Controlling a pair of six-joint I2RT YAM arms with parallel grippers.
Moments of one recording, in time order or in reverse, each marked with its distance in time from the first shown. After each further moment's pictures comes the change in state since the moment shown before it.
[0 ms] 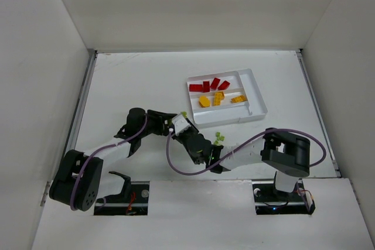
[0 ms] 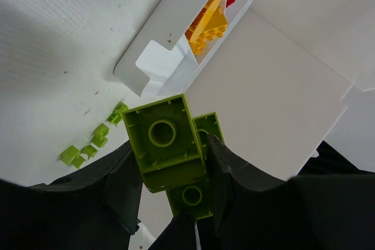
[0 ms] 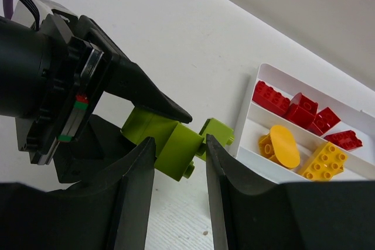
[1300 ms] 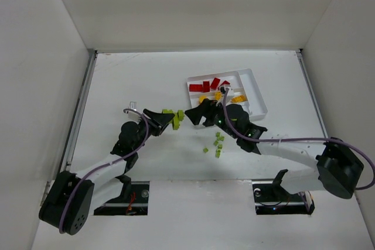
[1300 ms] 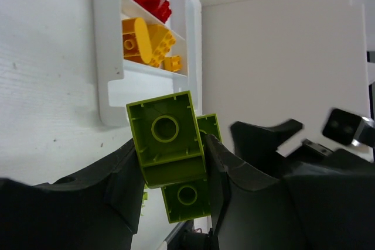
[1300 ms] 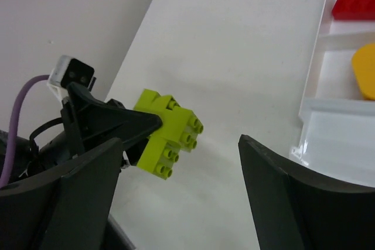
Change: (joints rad) left arm -0.055 -0.211 -0.193 0.361 -0.187 0.486; right arm -0.382 -0.471 -0.113 -0.457 -0.610 0.981
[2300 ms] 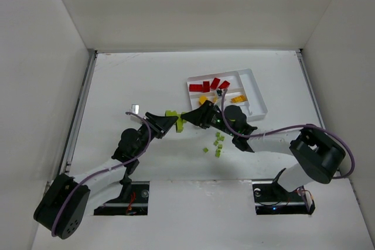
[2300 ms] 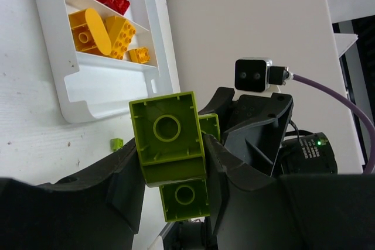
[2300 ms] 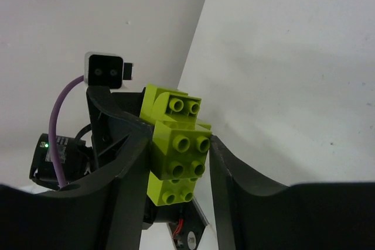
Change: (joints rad) left arm -0.108 -0.064 -0.061 0.151 -0.058 0.022; right arm -0.086 0.213 -0.082 0.383 -0.337 0.361
